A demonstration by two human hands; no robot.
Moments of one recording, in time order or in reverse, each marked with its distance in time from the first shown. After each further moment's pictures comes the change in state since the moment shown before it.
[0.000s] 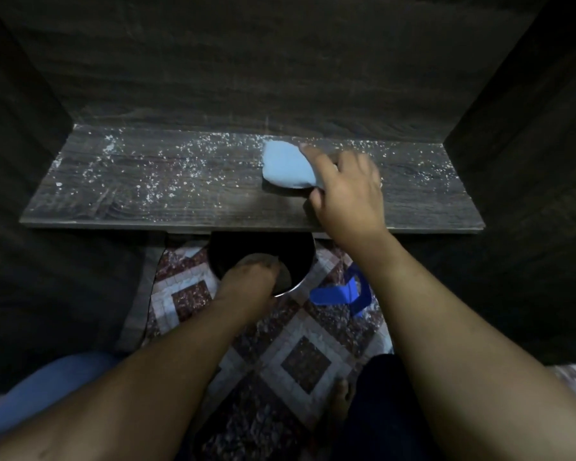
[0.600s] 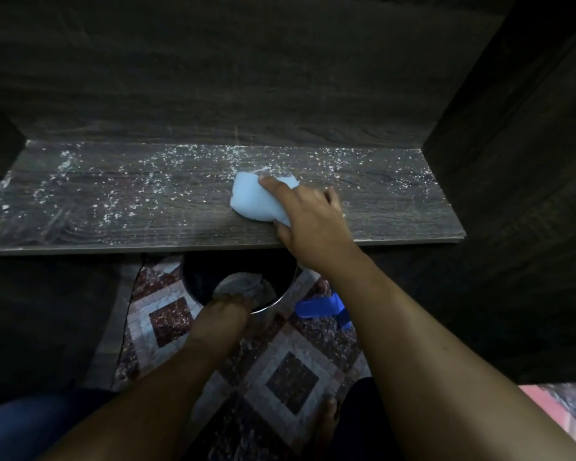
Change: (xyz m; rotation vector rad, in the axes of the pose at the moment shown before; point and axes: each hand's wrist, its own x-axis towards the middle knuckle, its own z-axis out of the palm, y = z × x) left_hand 0.013 -0.008 0.068 0.086 0.108 0.124; right_hand -0.008 0.014 0.014 0.169 -0.353 -0.027
